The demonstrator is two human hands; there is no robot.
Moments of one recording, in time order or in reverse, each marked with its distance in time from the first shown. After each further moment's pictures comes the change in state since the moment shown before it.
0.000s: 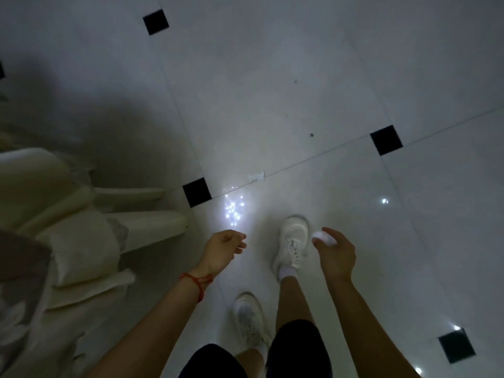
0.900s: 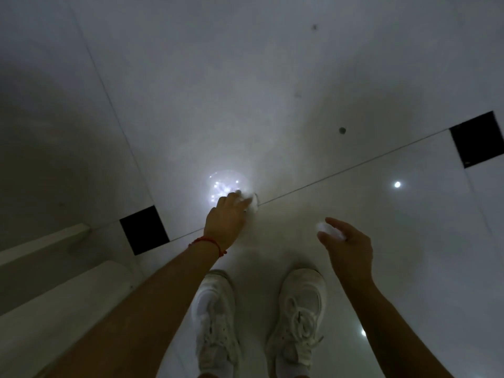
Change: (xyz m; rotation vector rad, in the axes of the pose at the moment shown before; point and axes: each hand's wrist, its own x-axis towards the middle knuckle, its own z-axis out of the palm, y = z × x) left_hand 0.406 -0.026 0.049 1.020 0.086 0.379; right_hand 0.267 0.036 0.163 -0.061 -0.140 0.058
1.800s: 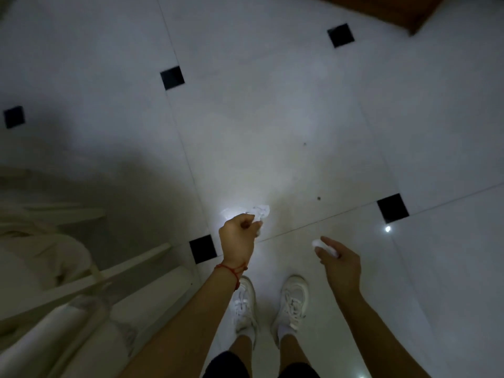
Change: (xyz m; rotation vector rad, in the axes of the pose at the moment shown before) left_hand -0.202 0.128 -0.318 -1.044 0.355 -0.397; right_hand -0.192 -0.209 -0.138 0.201 0.009 -0.050
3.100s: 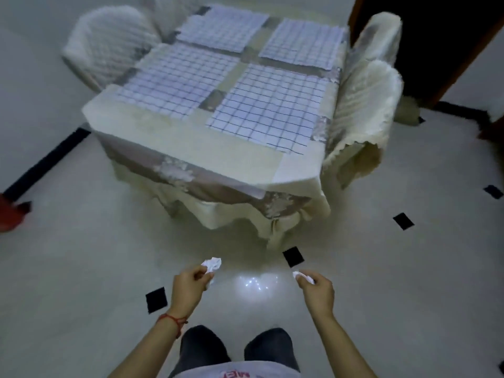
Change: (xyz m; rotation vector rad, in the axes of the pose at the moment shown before) left_hand -0.556 -0.134 -0.106 -0.629 1.121 -0.338; right_hand -0.352 -0.083 -0.075 -0.740 -1.088 -0.685
